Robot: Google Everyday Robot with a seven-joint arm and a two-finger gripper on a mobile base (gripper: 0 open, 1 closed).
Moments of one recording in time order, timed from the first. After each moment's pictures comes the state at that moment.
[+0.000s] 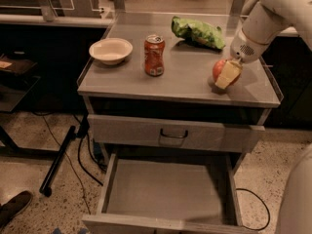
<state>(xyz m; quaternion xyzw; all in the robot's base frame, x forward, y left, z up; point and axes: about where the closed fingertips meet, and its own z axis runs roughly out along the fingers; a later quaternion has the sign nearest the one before) 0.649 -0.223 0.849 -0.50 0.85 0.04 0.15</state>
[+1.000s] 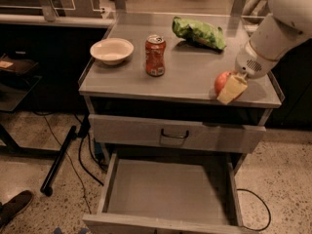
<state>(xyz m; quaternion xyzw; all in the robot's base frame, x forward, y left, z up) 0.589 -0.209 0.850 -0.50 0.85 0.05 0.16</state>
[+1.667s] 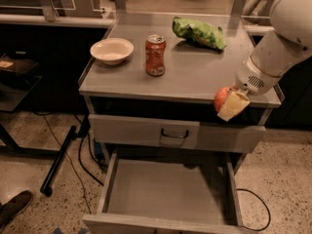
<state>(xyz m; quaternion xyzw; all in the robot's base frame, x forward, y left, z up) 0.540 -0.206 0.833 -0.50 0.85 0.07 0.14</state>
